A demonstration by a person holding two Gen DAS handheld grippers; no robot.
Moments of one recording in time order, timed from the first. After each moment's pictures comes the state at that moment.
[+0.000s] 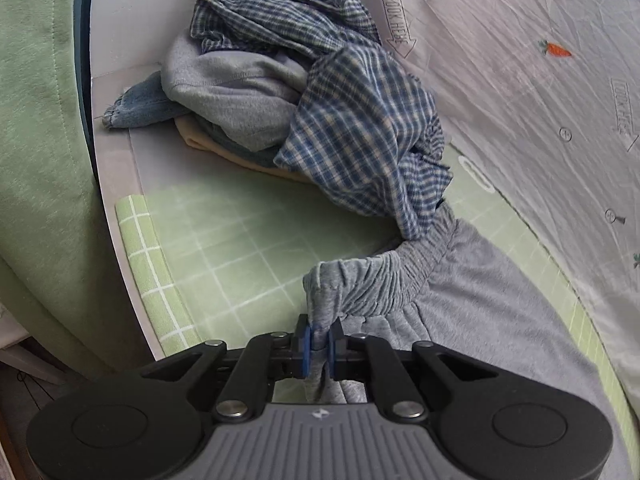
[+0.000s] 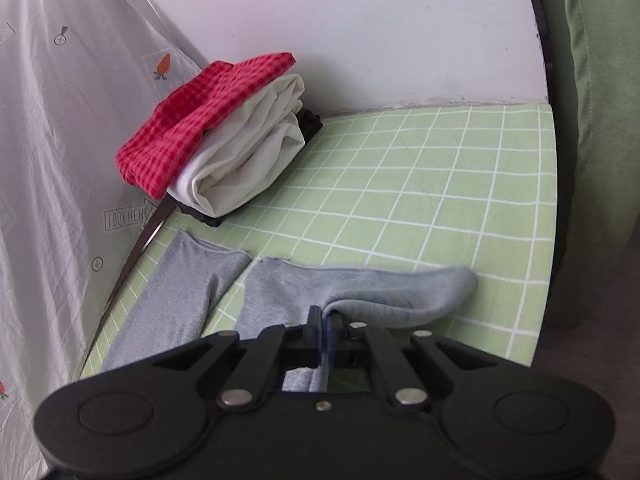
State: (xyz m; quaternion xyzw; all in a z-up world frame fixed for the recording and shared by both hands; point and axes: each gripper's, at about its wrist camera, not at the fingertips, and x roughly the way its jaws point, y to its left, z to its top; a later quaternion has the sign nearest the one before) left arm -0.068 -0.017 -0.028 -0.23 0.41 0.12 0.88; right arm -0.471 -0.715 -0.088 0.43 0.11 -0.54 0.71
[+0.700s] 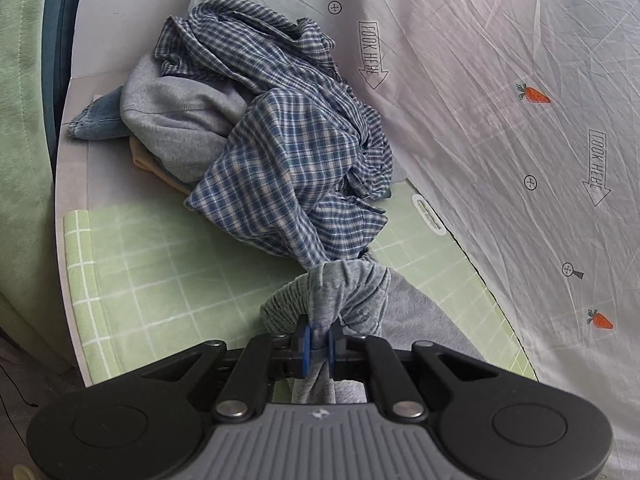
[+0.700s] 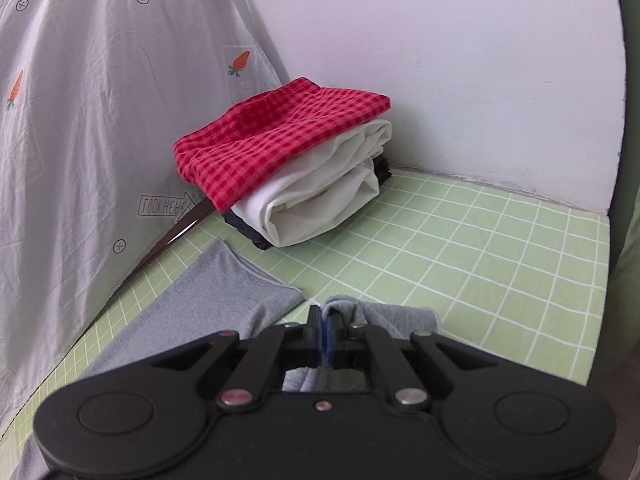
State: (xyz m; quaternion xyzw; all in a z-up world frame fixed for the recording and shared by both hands) left arm -0.018 -0.063 0.006 -0.29 0.38 0.11 0.87; right arm -0.384 -0.736 -0.053 0.31 0.16 -0.53 0.77
